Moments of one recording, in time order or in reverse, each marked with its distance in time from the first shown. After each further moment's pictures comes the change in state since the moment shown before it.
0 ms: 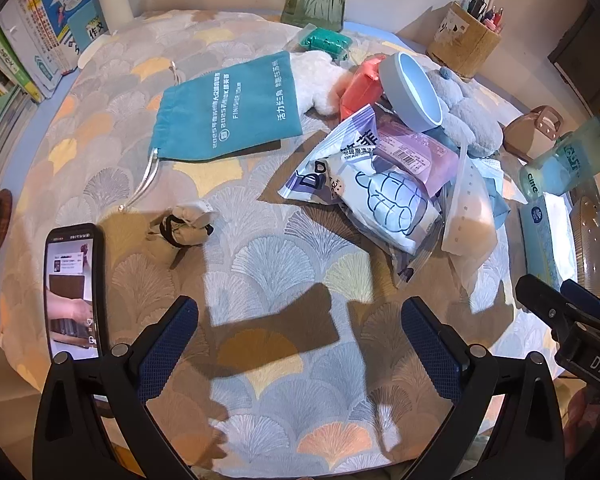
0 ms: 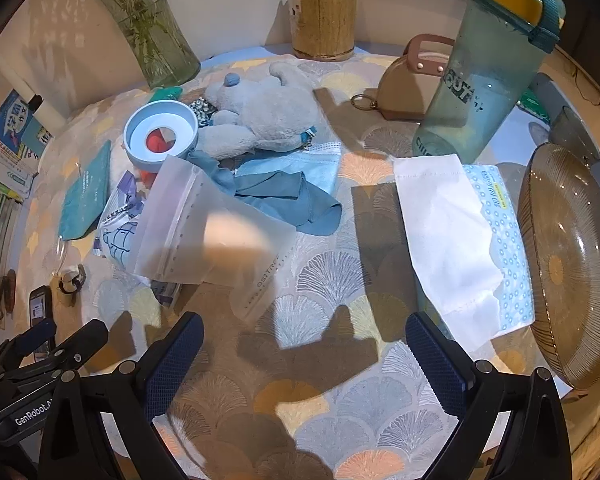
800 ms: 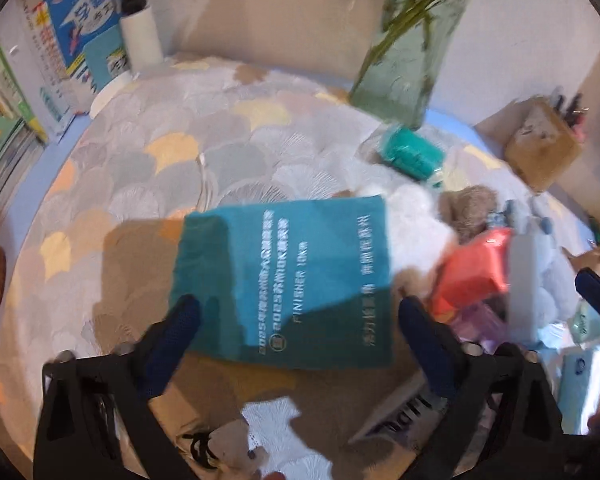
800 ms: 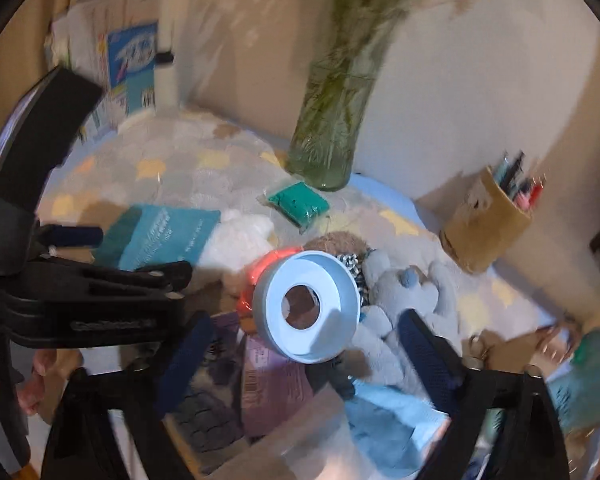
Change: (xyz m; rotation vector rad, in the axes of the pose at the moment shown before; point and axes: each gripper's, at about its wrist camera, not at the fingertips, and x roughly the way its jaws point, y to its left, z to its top) left arm 0.052 0.041 0.109 -0.143 -0.183 0.107; right arm 0.036 0.133 0.072 -0.618 -0.348 -0.001
